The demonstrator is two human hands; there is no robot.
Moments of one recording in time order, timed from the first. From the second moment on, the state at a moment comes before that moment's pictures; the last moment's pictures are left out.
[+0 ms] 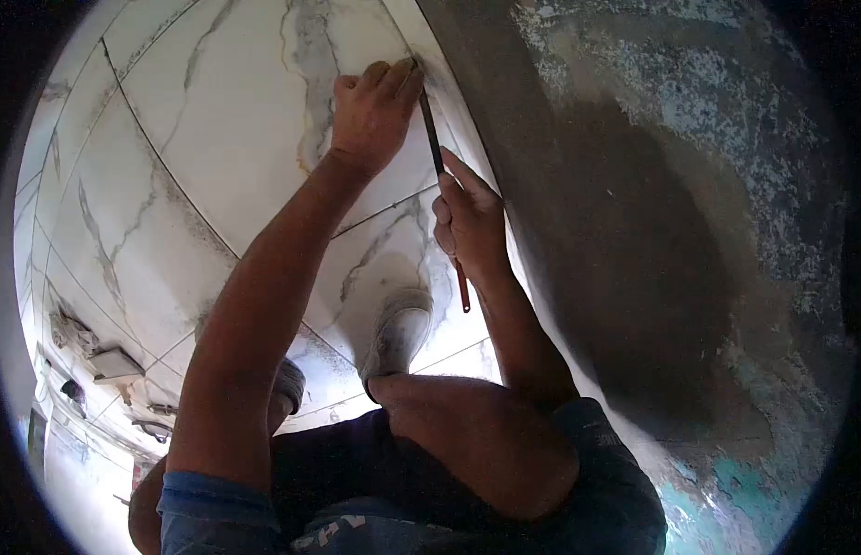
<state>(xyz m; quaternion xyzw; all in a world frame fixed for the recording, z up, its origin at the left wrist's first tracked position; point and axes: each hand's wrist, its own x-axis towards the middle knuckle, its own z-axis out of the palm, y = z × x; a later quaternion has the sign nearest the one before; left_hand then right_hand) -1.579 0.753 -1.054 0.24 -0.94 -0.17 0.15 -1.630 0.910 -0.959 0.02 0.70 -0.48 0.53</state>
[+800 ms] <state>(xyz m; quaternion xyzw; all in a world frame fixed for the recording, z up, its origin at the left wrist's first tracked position) -1.579 0.747 -1.053 0.22 -0.95 -0.15 0.17 -1.628 0.907 -0.952 0.01 0.70 -0.48 0.53</state>
